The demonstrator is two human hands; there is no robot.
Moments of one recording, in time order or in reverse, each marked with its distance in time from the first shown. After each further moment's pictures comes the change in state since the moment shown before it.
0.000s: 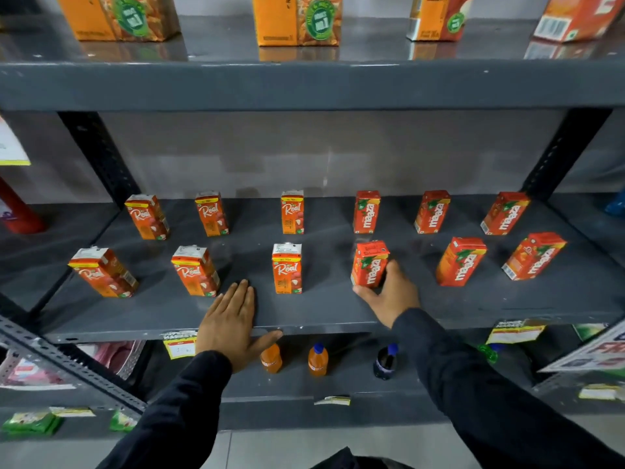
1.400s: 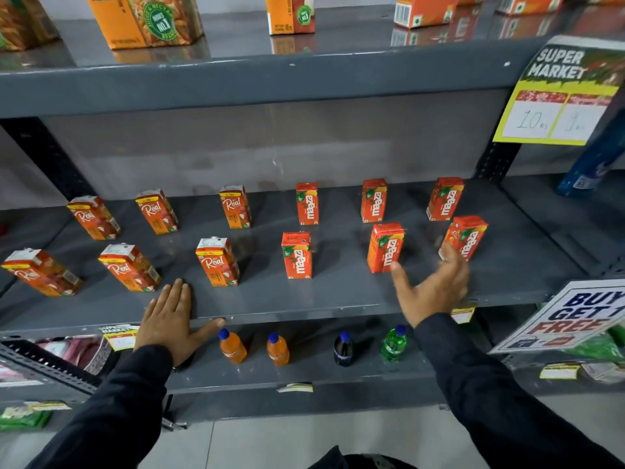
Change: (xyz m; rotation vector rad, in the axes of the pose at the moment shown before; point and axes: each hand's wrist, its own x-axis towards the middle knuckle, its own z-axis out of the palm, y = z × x) left_hand -0.005 0.031 -0.014 -0.038 -0.176 -0.245; right_hand -0.003 0.123 -0.097 0.194 0.691 -0.083
